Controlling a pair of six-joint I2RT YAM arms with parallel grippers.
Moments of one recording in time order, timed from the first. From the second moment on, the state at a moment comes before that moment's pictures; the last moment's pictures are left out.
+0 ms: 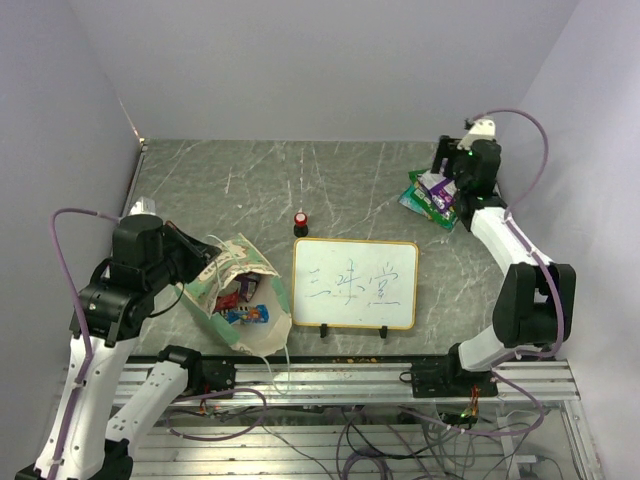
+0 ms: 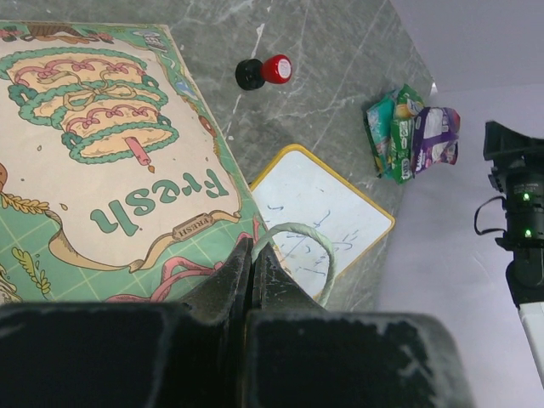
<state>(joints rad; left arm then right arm) -0.25 0.71 1.13 -1.00 0.03 -0.97 -0.02 1.54 1.10 0.25 0.10 0.01</state>
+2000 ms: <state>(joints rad) -0.25 0.47 1.15 -1.17 0.03 -1.14 1.39 1.67 0.89 0.40 -0.11 -0.66</state>
